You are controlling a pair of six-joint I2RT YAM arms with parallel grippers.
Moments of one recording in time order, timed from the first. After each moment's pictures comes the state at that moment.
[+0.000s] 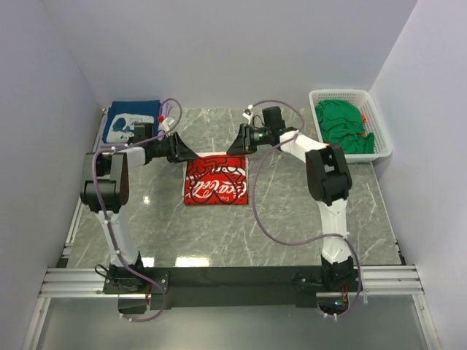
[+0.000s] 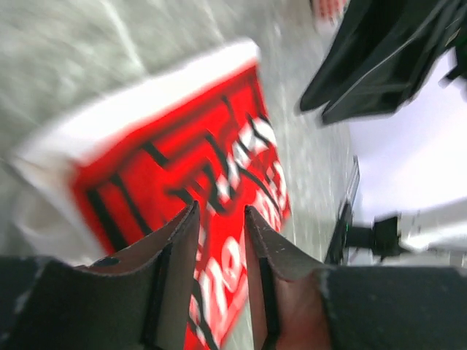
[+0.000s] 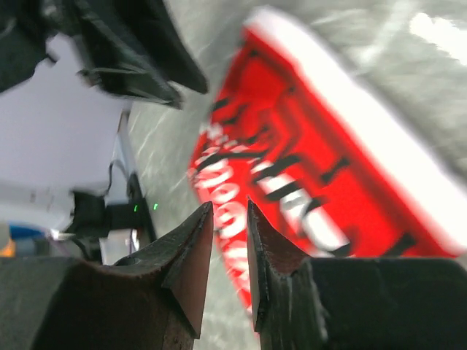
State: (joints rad) left arm -0.01 1.97 1.19 0.05 1.06 -0.39; right arm 0.34 2.18 1.63 -0.15 -0.96 0.44
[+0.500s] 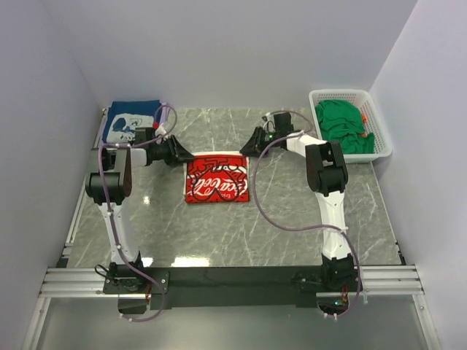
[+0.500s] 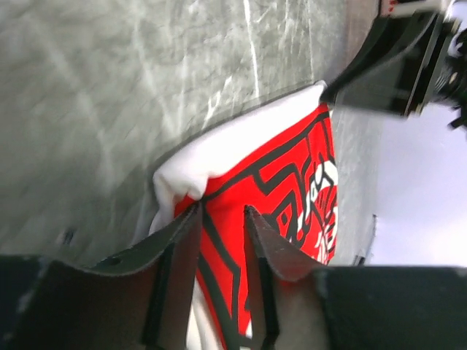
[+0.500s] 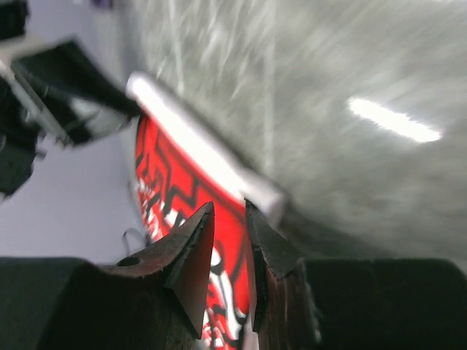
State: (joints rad) left arm 0.01 2.16 1.26 0.15 0.87 -0.54; right arm 0.23 2.42 1.72 -0.13 -0.86 0.67
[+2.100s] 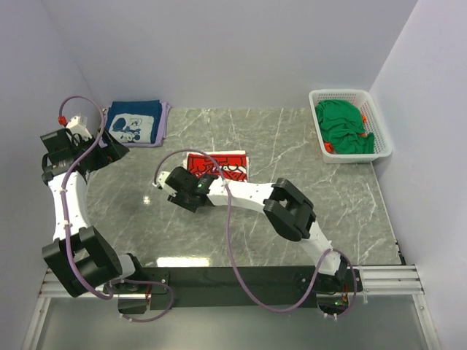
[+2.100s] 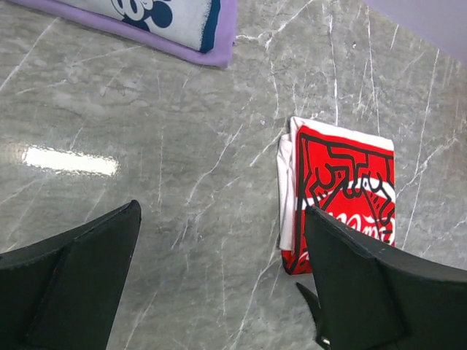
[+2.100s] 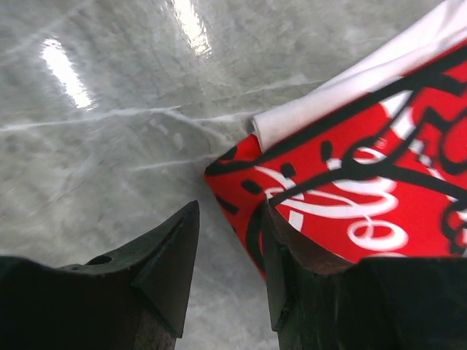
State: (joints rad) left arm 0.48 1.27 1.10 -0.48 0.58 -0.16; right arm 1.10 2.20 1.75 -0.51 0.17 -0.19
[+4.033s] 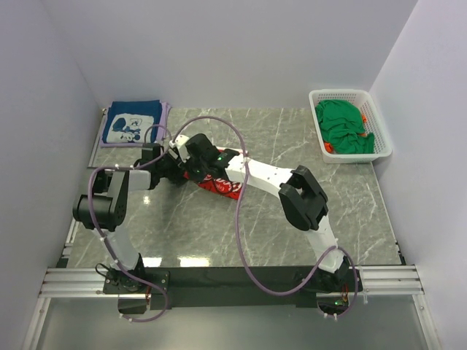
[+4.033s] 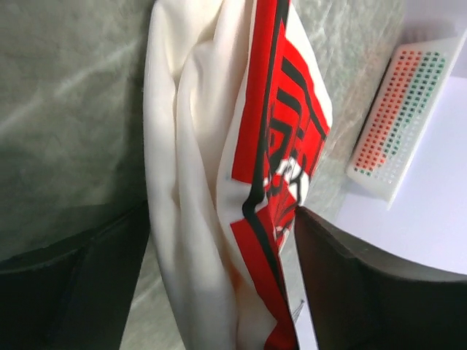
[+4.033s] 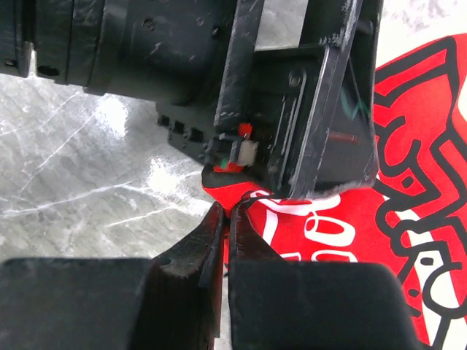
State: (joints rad) left arm -0.12 1.79 0.82 0.31 0.46 -1.05; right arm 0.90 2.15 1.77 -0.36 -0.07 -0.05
